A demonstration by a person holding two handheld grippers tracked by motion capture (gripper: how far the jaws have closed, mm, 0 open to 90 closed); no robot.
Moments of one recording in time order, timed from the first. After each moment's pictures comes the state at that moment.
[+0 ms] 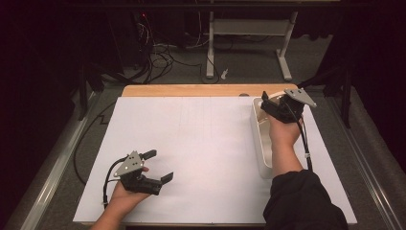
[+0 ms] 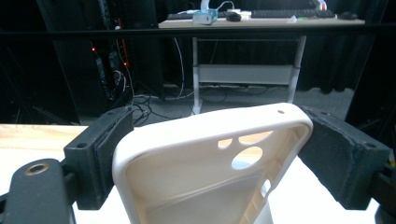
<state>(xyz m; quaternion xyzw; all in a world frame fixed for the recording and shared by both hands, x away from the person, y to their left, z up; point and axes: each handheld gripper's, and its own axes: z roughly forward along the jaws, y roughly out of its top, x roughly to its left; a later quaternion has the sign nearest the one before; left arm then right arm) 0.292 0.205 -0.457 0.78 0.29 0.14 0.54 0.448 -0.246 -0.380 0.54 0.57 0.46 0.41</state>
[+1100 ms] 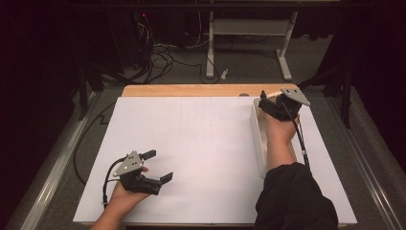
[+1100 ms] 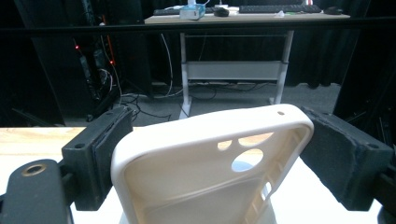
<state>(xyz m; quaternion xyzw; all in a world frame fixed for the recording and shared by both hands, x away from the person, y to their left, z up) 0.292 0.206 -0.458 0.78 0.29 0.14 0.54 0.463 -0.241 -0.391 0.55 0.56 0.45 0.42</state>
